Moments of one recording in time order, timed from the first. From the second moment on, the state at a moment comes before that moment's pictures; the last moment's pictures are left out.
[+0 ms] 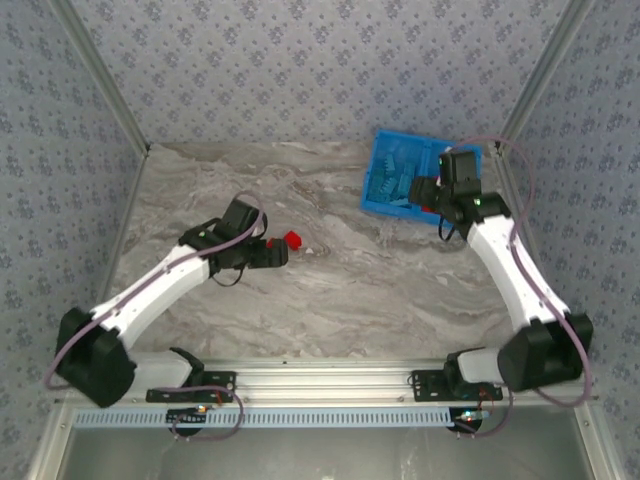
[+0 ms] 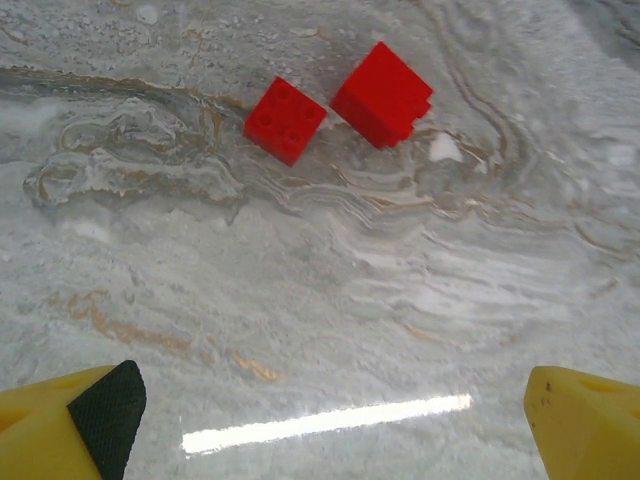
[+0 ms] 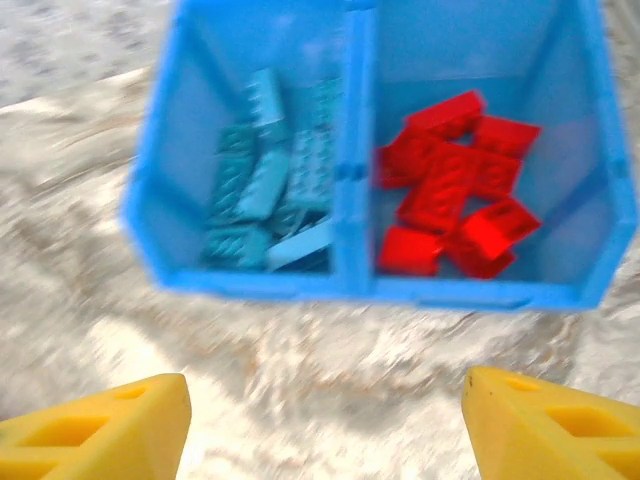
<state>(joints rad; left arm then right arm) -0.56 1.32 1.01 -0.75 -0.04 -0.55 0.22 1.29 1.22 -0.67 0.12 0.35</state>
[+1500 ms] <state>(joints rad) -0.48 1.78 1.18 -0.58 0.02 -0.22 0.26 1.03 1.09 -0.80 0.04 0.35</state>
